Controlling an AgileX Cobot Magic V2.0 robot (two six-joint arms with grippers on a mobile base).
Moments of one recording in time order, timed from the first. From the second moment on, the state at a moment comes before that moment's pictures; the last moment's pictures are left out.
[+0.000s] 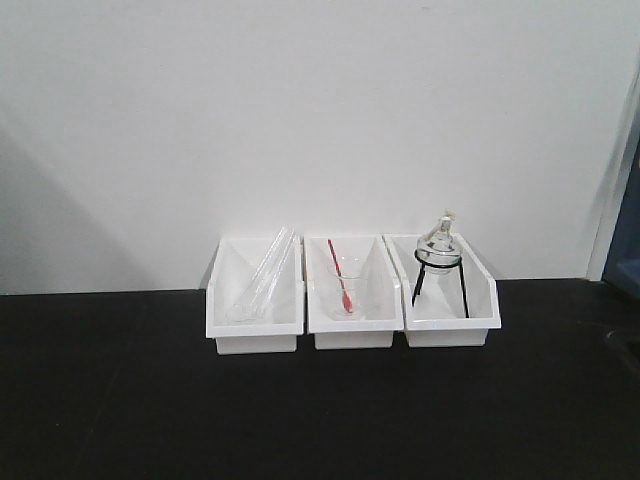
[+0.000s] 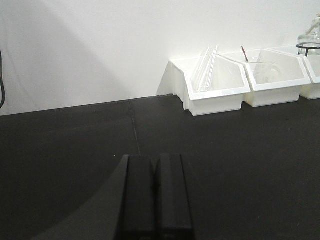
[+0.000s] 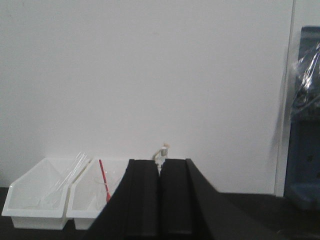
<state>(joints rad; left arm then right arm) -0.11 -0.01 0.03 0.10 0.10 -0.03 0.10 0.57 -0.58 0.15 -0.02 -0.20</state>
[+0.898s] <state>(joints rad) -0.11 -0.01 0.03 0.10 0.10 -0.03 0.10 0.77 -0.59 0.24 -0.10 -0.19</state>
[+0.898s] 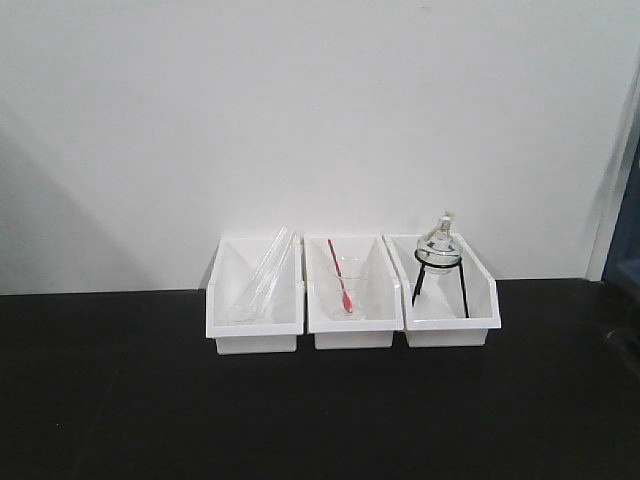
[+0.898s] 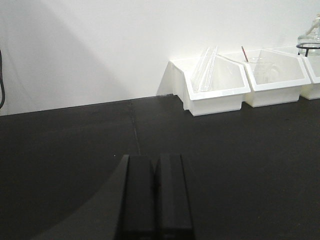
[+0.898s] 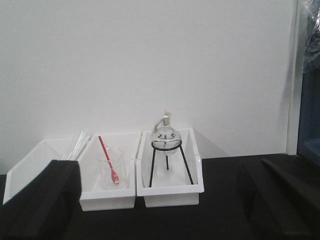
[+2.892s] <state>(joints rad) -0.11 -0.01 0.03 0.10 0.10 -0.03 0.40 1.73 0.01 -0.26 -1.14 0.07</state>
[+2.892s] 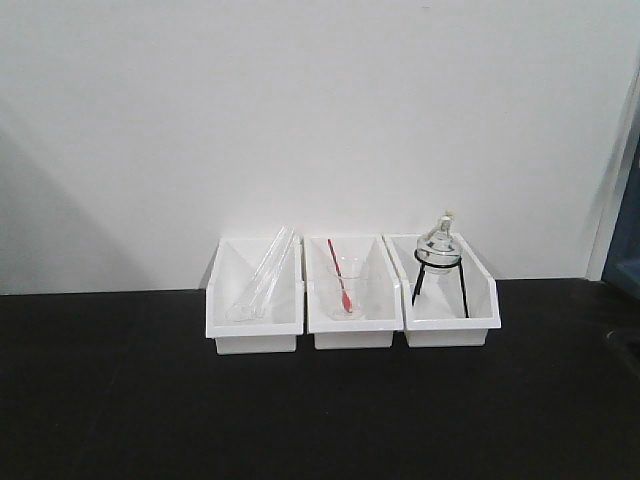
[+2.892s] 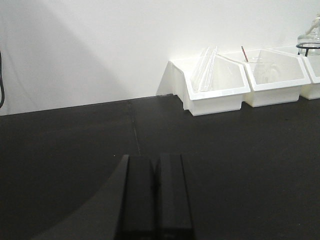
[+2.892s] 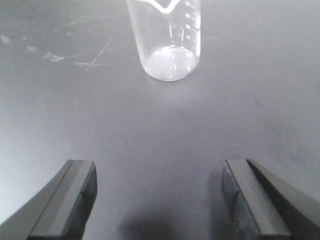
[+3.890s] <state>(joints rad) -0.11 -0.01 0.03 0.10 0.10 -0.03 0.40 1.89 -0.26 -0.35 -1.14 0.06</state>
